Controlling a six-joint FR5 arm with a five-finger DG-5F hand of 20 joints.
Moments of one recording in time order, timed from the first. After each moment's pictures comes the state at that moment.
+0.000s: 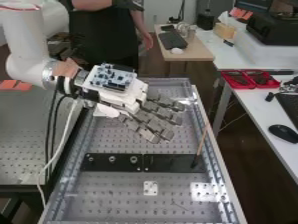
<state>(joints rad) 1.50 -1.83 -1.86 -2.77 -1.38 -0.45</state>
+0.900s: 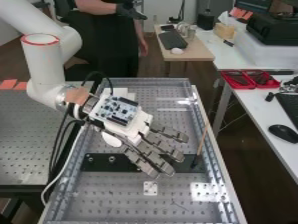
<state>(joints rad) 1.50 -1.97 -1.87 -2.62 -1.24 -0.45</state>
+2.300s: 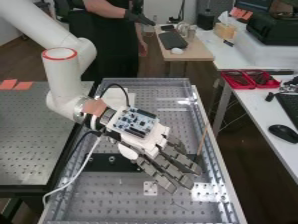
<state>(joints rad) 1.48 -2.10 -1.76 -2.55 -1.19 -0.54</state>
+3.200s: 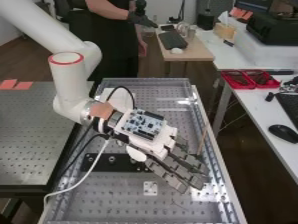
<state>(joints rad) 1.48 -2.14 -1.71 -2.53 -1.21 -0.54</state>
